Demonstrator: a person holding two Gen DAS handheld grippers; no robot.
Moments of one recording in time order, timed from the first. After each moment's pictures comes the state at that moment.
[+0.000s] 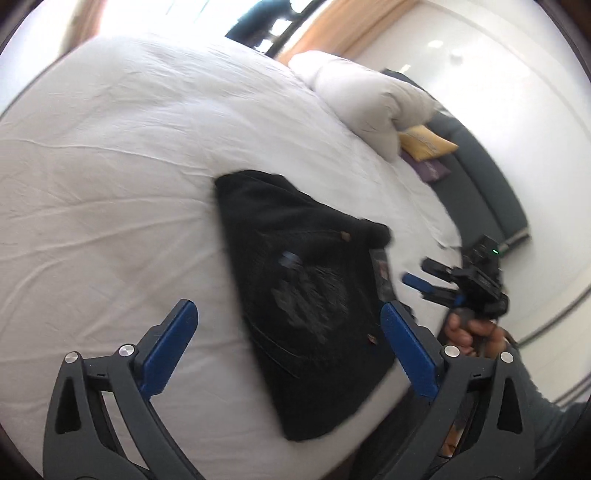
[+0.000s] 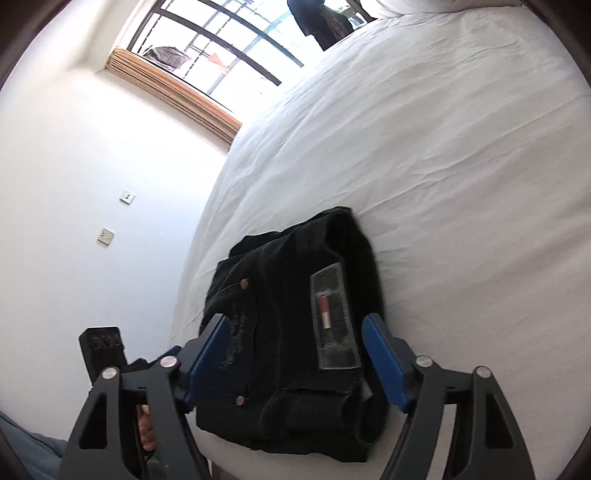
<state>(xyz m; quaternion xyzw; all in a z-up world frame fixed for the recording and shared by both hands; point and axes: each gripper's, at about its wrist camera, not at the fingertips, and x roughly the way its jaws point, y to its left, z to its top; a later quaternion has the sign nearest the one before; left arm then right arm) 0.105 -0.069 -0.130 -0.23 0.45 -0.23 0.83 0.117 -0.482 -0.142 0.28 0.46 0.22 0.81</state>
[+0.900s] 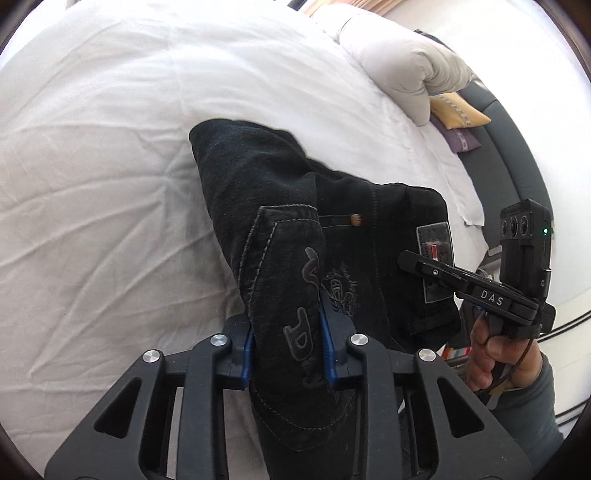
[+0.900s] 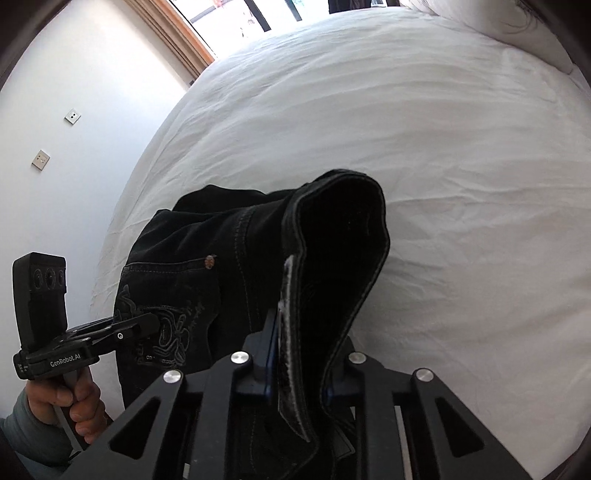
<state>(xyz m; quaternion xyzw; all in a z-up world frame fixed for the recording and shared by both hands) 0.161 -0.113 -0.154 -0.21 0.54 -0.22 0.79 0.166 -0.375 -0.128 0.10 0.54 0.17 0.82</state>
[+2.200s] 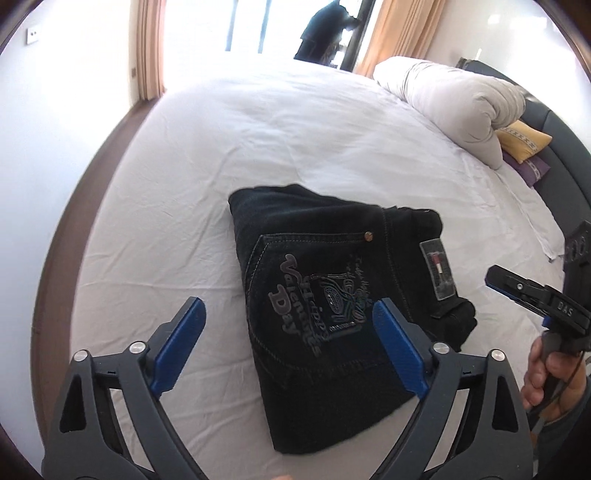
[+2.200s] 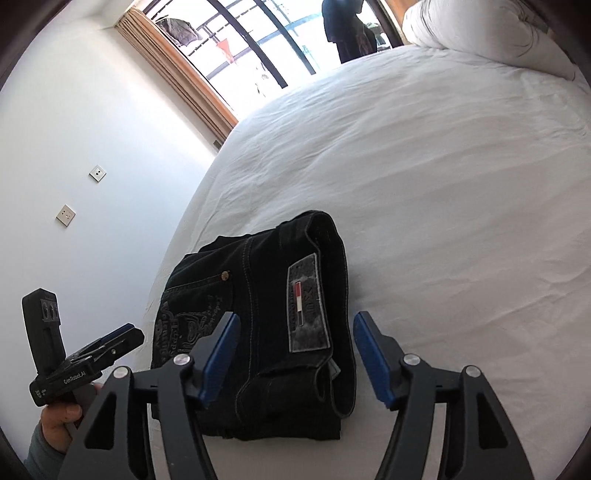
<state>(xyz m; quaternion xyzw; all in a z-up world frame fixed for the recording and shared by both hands) 0.199 -0.013 -0.092 -0.08 0.45 -0.05 0.89 0.229 -0.310 -0.106 0.18 0.44 0.19 0.86</state>
